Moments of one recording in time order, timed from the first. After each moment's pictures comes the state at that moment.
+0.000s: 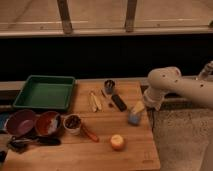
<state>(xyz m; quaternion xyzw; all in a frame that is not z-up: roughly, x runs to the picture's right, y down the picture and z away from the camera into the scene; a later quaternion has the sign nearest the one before) 0.217 0.122 0.772 -0.30 0.16 0.58 0.74</state>
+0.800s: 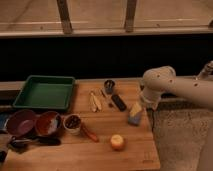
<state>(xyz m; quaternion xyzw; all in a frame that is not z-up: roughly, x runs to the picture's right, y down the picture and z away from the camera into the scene) 0.188 0.126 0.771 -0.32 0.16 0.49 0.79</state>
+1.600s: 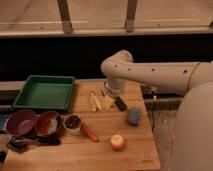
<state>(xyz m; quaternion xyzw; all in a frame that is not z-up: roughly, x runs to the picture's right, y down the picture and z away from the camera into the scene) 0.018 0.056 0.747 -0.30 0.08 0.29 0.91</state>
